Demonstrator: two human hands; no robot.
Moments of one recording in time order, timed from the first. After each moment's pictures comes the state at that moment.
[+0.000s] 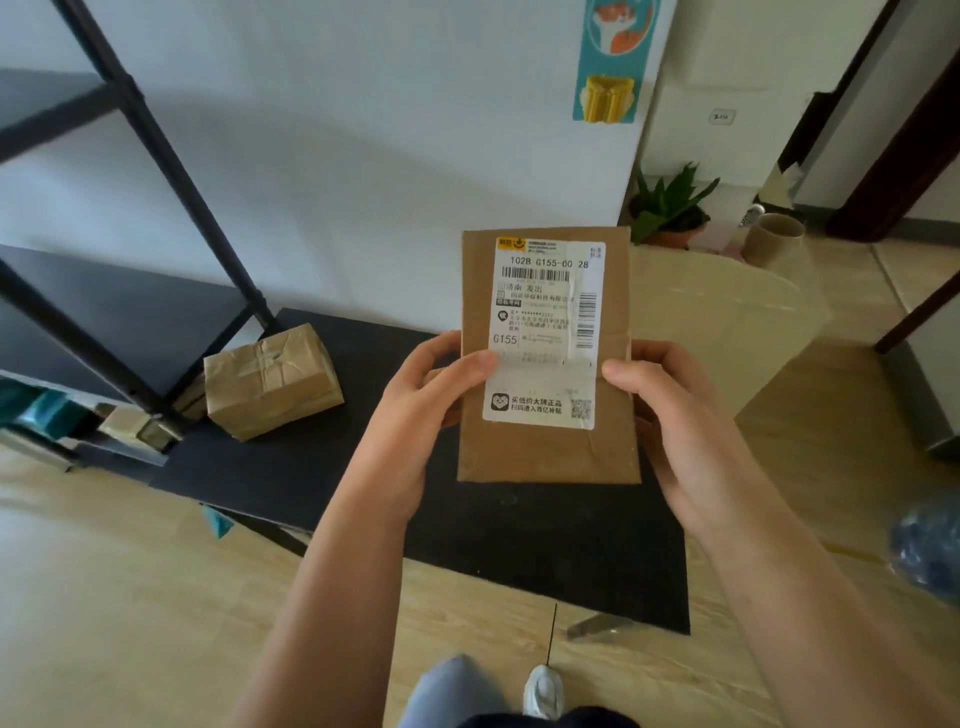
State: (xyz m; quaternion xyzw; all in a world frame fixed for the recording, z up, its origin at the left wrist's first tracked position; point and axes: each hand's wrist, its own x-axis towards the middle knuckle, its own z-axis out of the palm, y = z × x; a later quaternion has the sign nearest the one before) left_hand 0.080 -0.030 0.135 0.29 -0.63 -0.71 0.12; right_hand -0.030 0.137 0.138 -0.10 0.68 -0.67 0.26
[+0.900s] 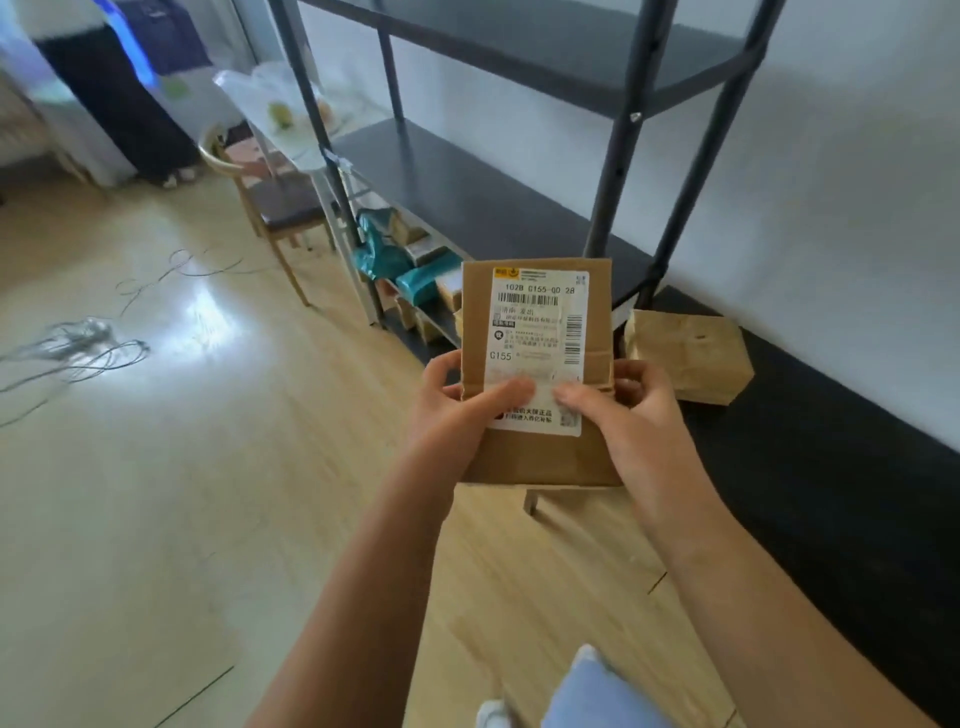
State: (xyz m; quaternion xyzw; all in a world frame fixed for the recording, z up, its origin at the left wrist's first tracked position) left_hand 0.472 -0.253 0.130 0.54 -0.46 -0.63 0.30; right_hand 0.328 -0.190 0.130 -0.27 0.68 -0.54 0.42
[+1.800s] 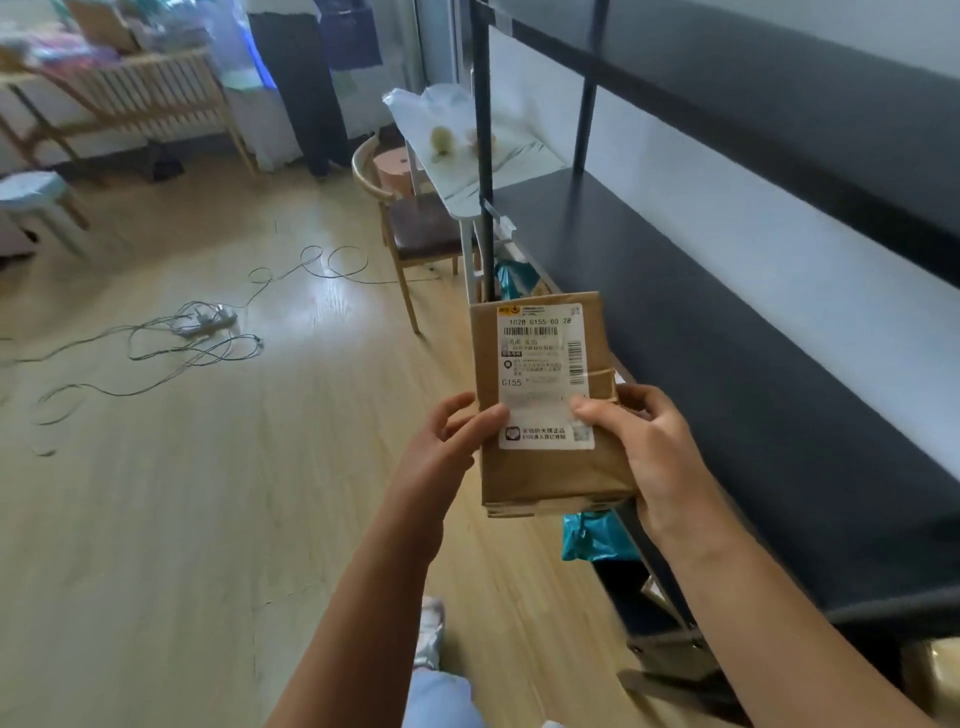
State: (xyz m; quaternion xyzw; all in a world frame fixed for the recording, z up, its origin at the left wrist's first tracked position) left_hand 0.589 -0.605 0.080 0.57 -0.41 -0.59 0.39; right_hand 0.402 -0.603 0.096 -0.30 0.60 -0.49 0.55
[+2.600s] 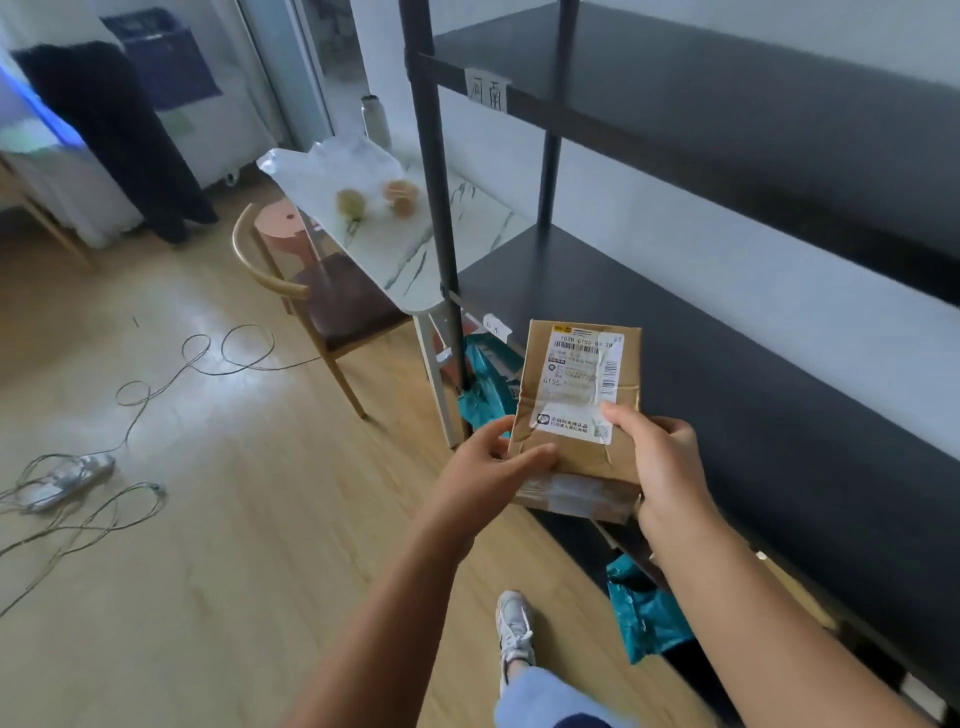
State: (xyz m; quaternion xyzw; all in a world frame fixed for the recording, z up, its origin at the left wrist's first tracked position) left_hand 0.646 -0.982 0.047 0.48 -0.57 -0.64 0.17; right_hand 0.480 -0.930 0.051 -0.05 0.70 -0.57 0.42
